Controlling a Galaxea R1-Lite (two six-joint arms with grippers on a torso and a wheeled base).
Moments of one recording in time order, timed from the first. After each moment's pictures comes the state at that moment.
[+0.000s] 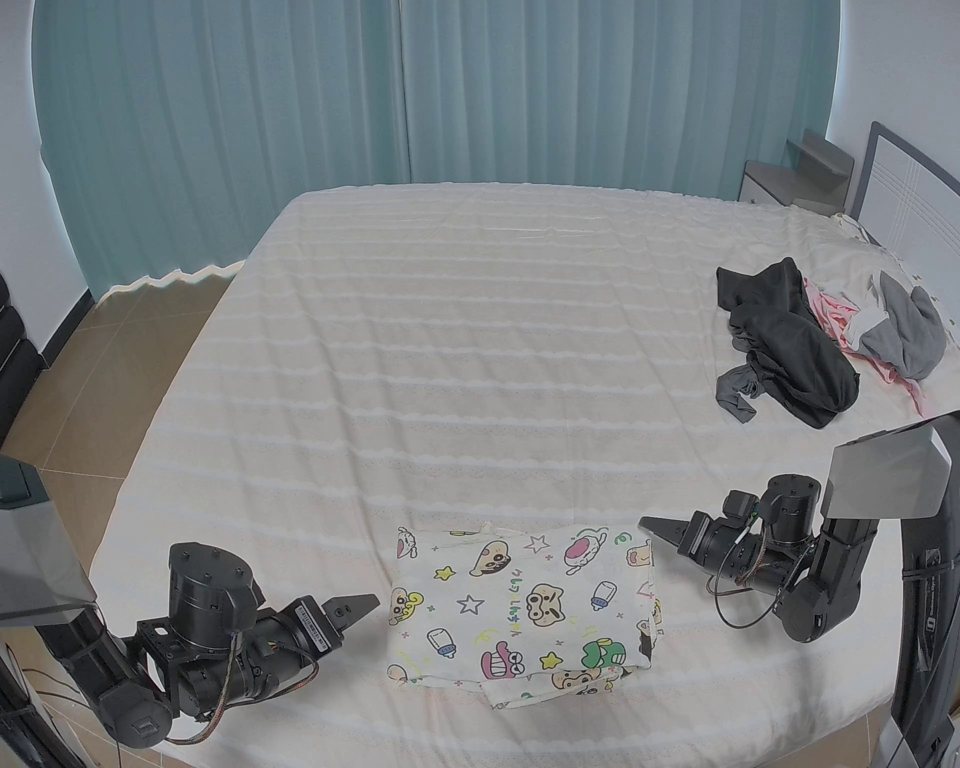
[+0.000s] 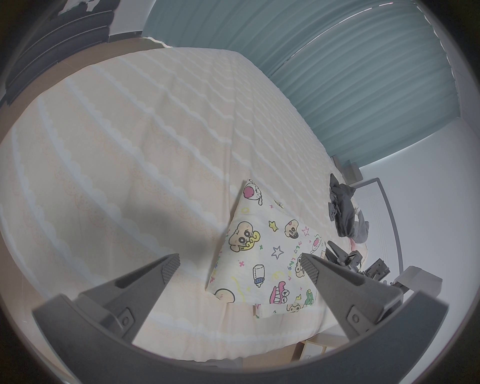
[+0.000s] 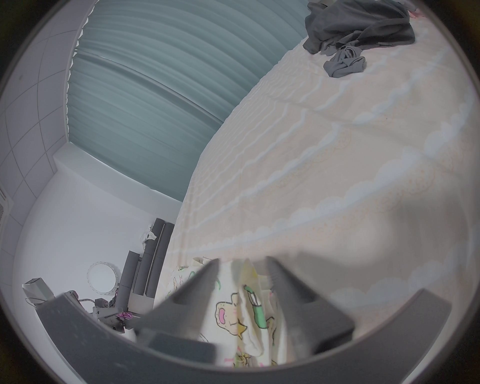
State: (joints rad) left arm -0.52 1.87 -0.15 -1.11 0.04 -0.97; right arm 0.21 2.40 -0.54 -1.53 0.42 0.72
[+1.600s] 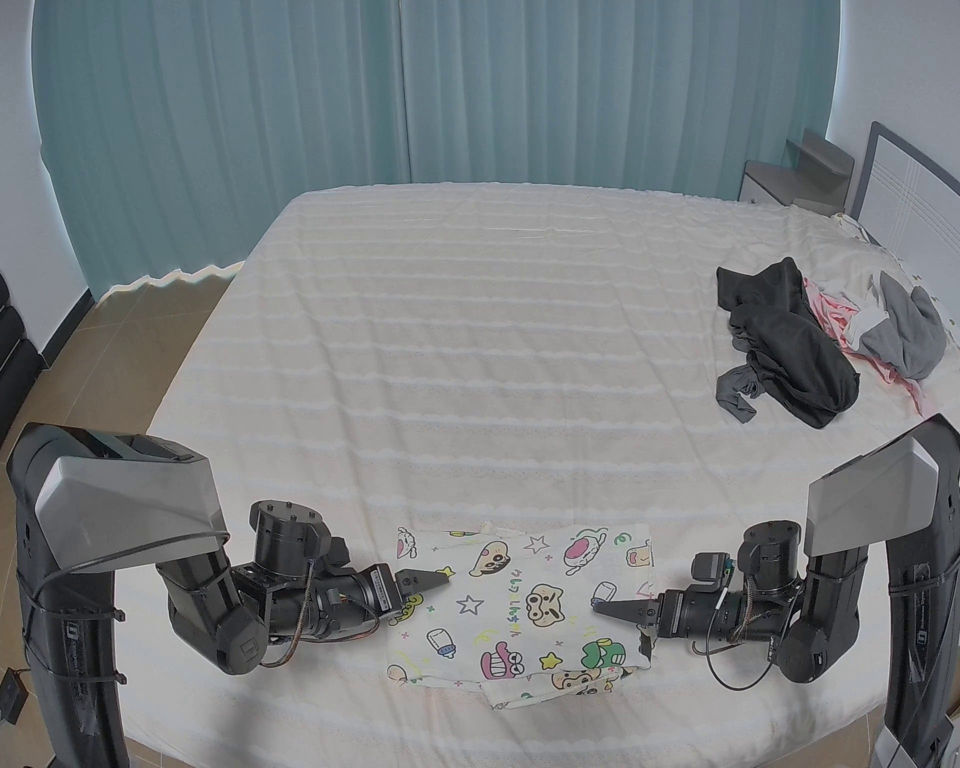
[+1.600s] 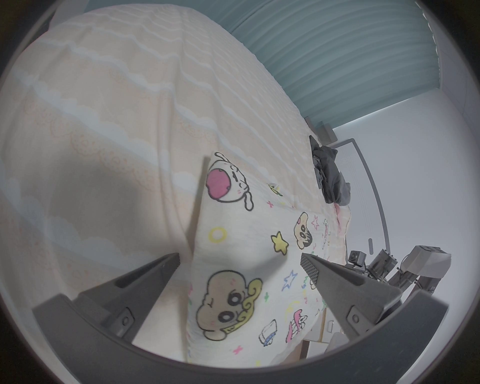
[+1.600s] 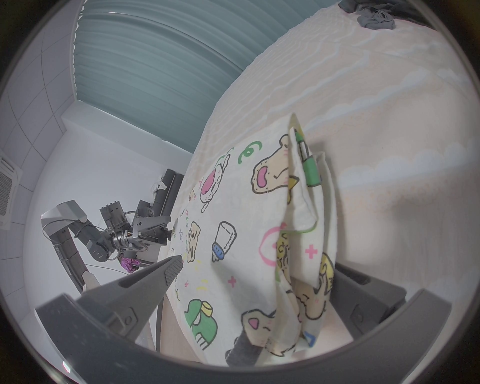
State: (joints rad) left arm -0.38 2.29 -0.56 -1.11 -0.38 -0.72; right arm 0.32 2.41 -0.36 -1.53 0.56 0.55
